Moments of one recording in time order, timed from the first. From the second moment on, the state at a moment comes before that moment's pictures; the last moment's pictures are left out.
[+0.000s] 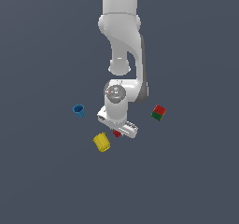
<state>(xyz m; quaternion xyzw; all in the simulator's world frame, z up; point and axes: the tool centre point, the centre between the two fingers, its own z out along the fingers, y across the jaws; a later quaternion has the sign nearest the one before) 0.016 -0.012 0.023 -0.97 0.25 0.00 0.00</state>
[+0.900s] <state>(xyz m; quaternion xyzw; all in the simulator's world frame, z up) 0.038 -0.064 0.116 -0.97 0.25 0.00 0.00</state>
